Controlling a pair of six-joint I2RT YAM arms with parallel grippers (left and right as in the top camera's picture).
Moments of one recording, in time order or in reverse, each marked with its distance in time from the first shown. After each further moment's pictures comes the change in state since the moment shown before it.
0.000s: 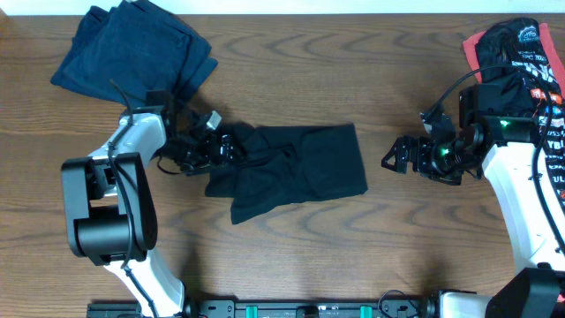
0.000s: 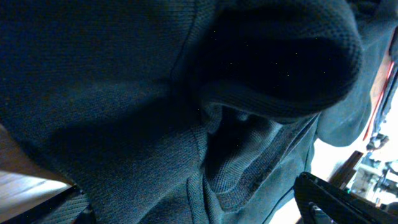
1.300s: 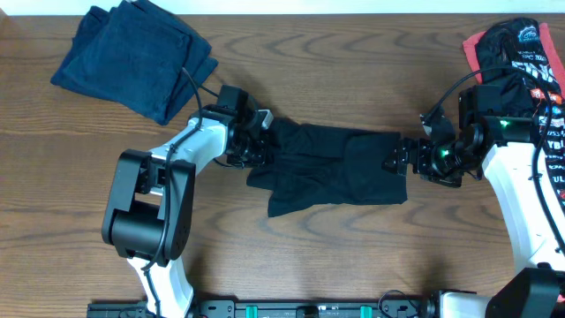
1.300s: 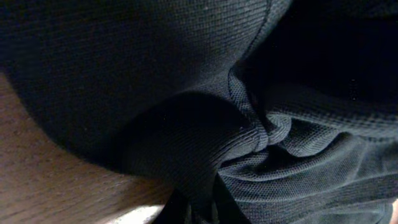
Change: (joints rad) left arm -0.339 0.015 -0.011 0.277 -0.215 -0.280; right arm 0.000 0.000 -0.001 -0.022 0.000 -0.002
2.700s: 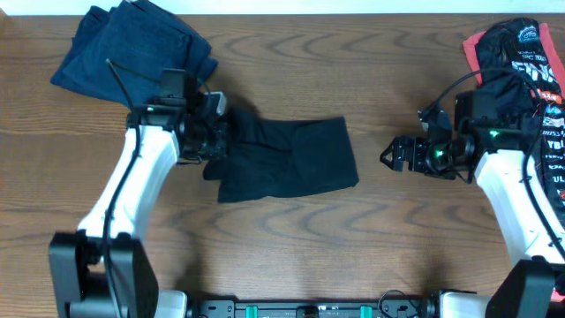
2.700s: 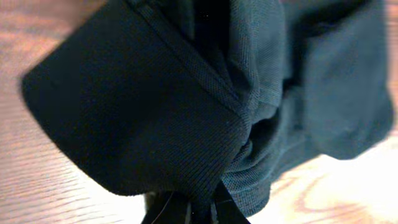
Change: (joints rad) left arm 0.141 -0.377 0.039 -0.304 -0.167 0.058; right arm 0.000 0.000 -0.152 0.317 0.014 -0.011
